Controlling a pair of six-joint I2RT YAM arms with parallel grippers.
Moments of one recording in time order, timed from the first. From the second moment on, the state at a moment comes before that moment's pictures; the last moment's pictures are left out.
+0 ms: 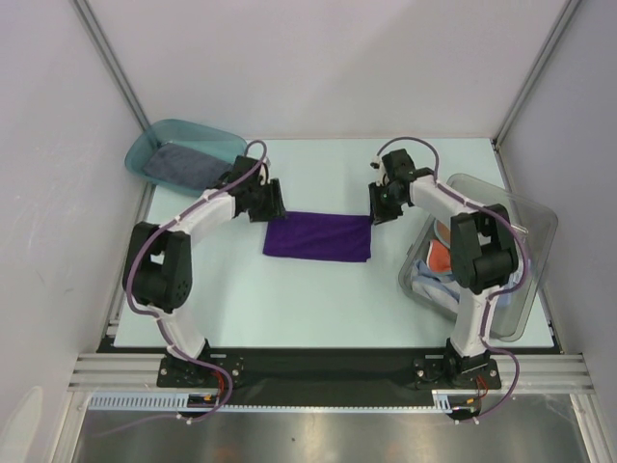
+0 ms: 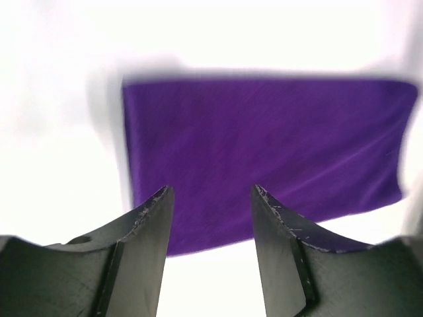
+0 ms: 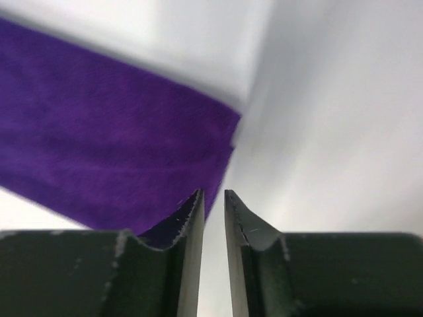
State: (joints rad) left arm -0.32 1.78 1.26 -0.42 0.16 -0.42; right arm 0.31 1.97 1.47 -0.59 -0.21 0.16
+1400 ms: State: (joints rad) left arm -0.25 1.70 1.27 -0.44 0.16 -0.26; right arm 0.40 1.64 1.19 -0.51 -0.33 0.27
